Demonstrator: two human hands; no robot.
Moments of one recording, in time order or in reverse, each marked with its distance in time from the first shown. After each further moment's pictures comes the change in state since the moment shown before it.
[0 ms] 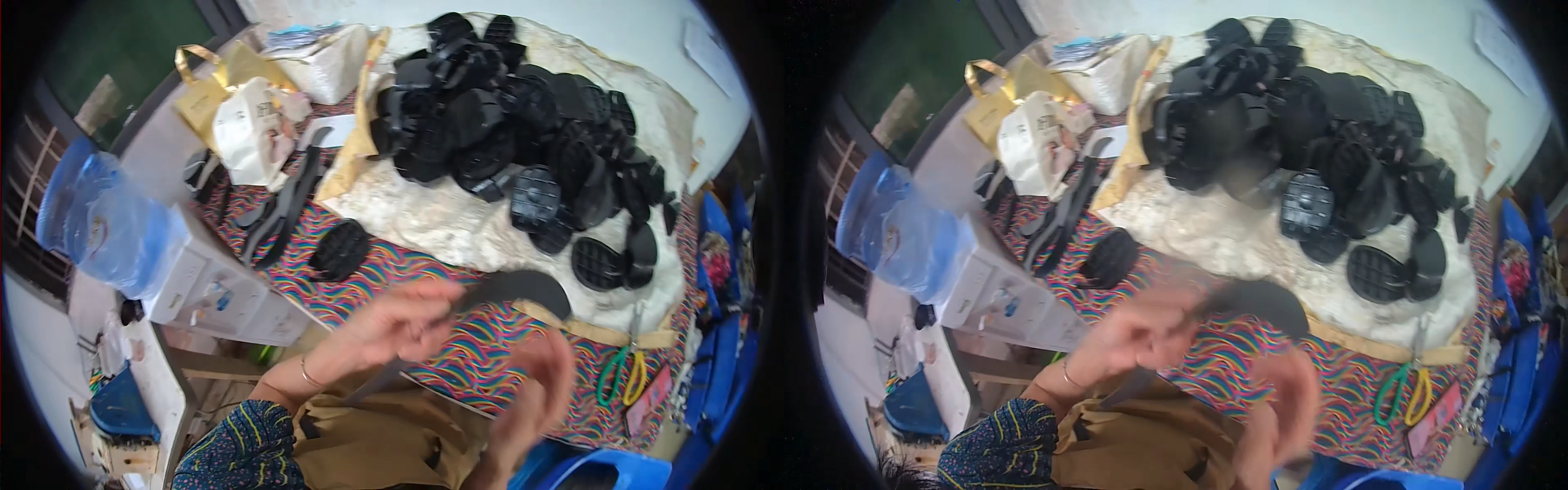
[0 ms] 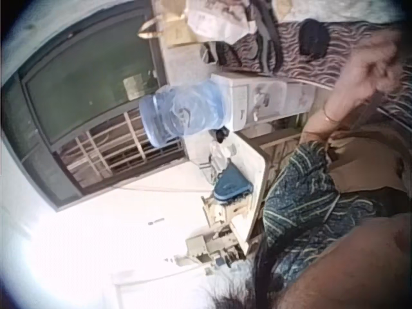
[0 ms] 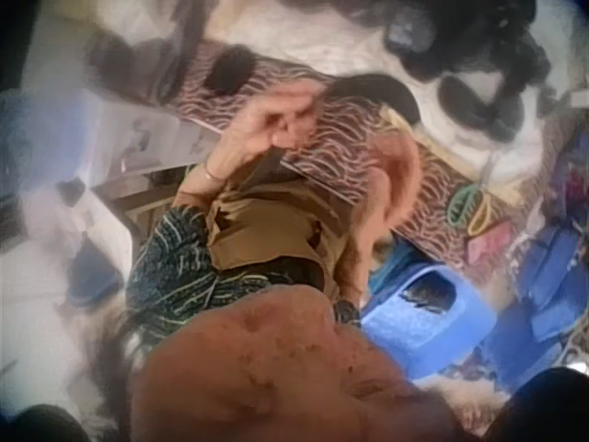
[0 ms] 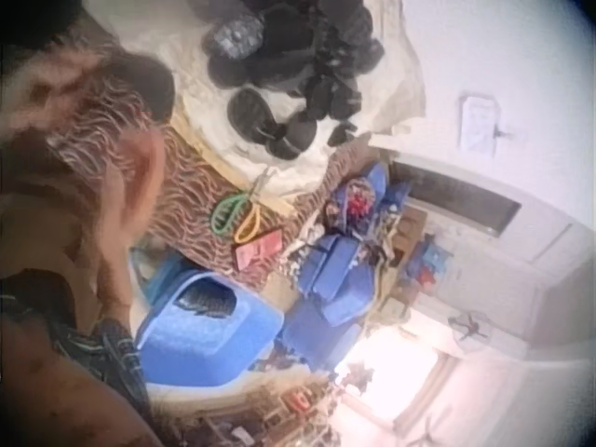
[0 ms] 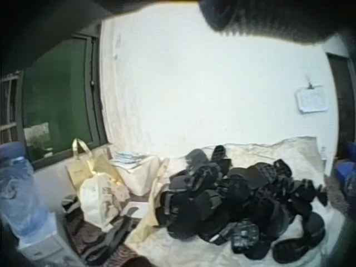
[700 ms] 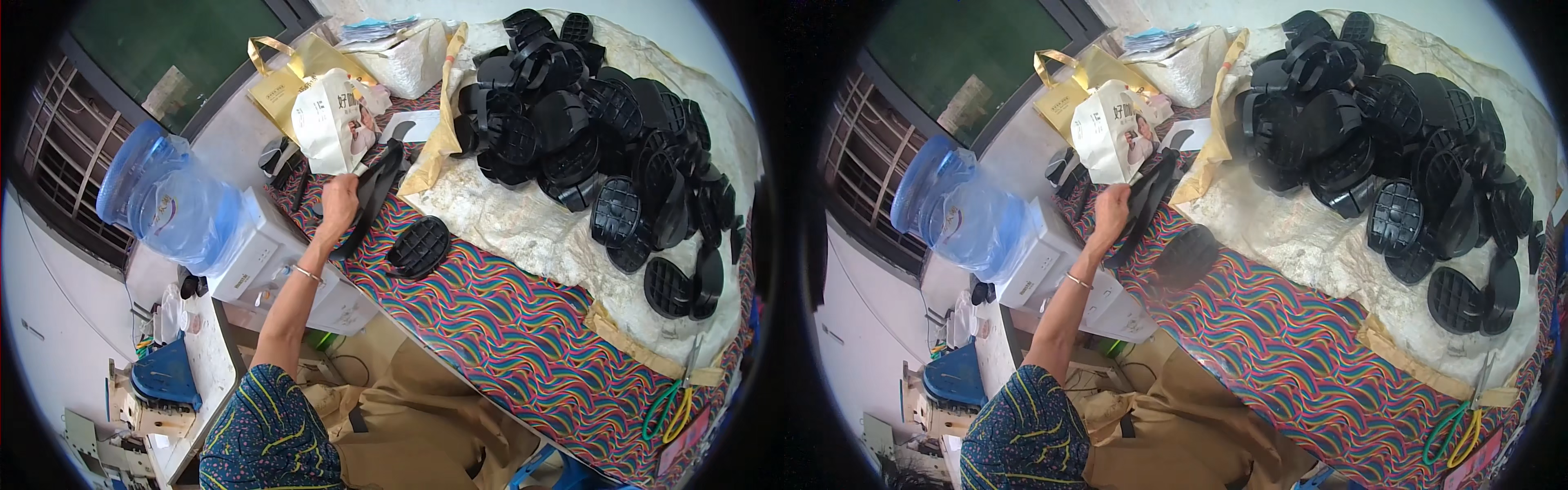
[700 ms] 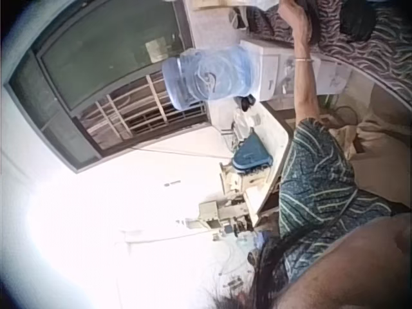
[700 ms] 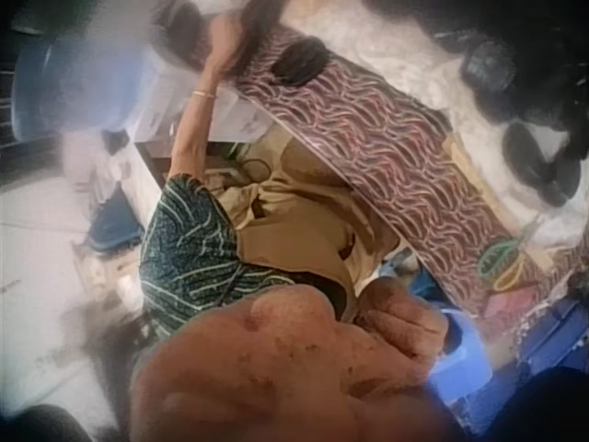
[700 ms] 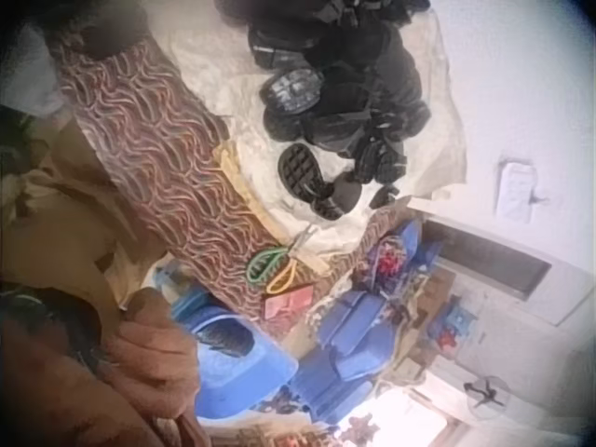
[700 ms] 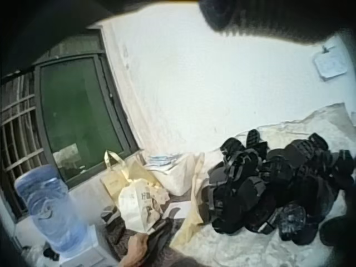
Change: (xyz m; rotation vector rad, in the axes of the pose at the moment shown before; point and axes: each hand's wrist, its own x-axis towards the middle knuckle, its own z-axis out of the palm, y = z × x) left_hand -0.048 0.194 -0.244 2.121 1.217 0.851; right_hand -0.006 -0.088 -0.022 0.285 -0.430 -0.647
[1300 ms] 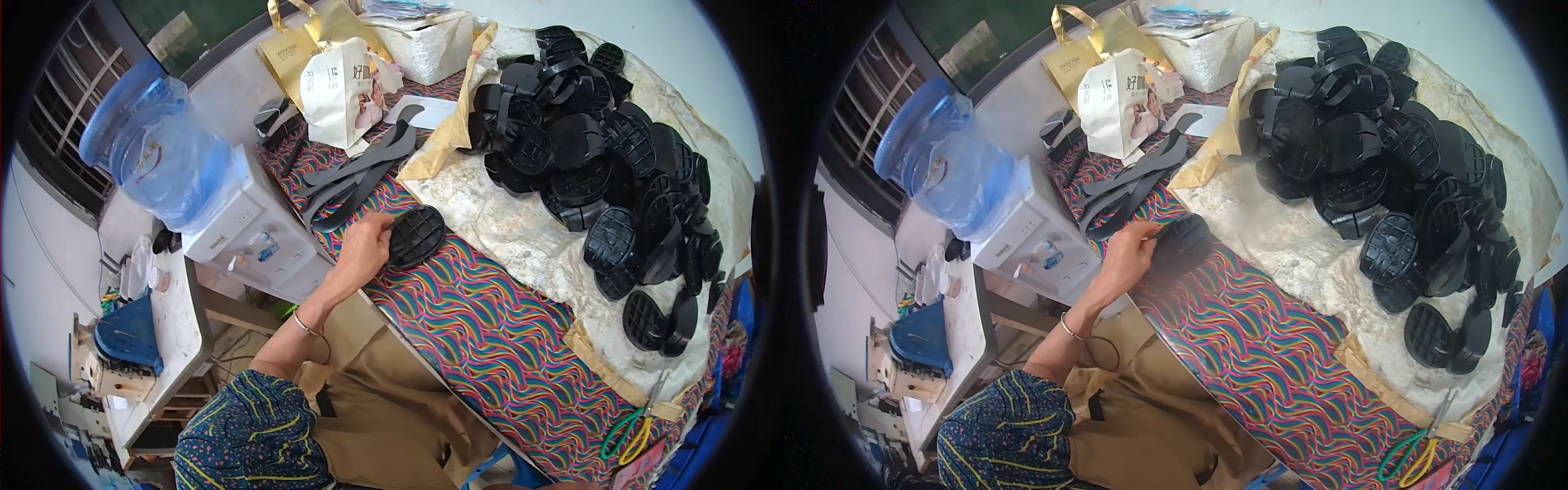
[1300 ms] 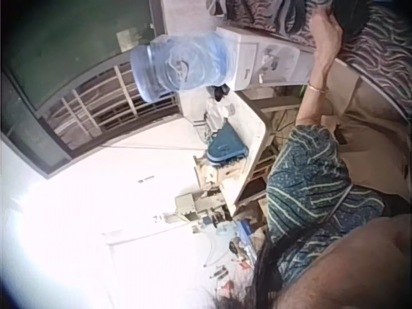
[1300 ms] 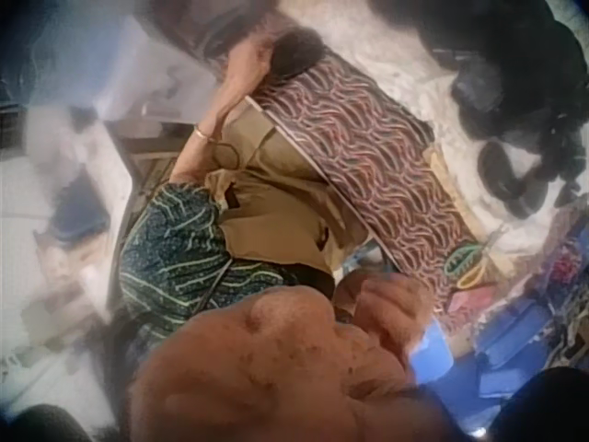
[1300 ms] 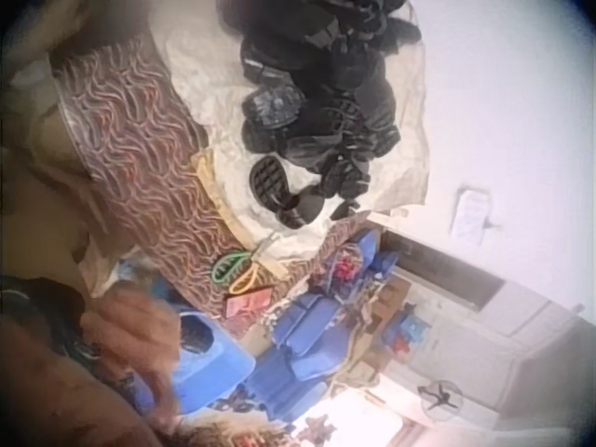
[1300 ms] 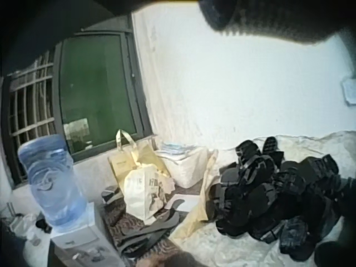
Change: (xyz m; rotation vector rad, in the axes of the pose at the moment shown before) left_hand -0.096 0.133 -0.056 -0.212 -0.204 -0.235; right_hand 0.018 0.006 -0.010 -0.326 -0.323 0.097
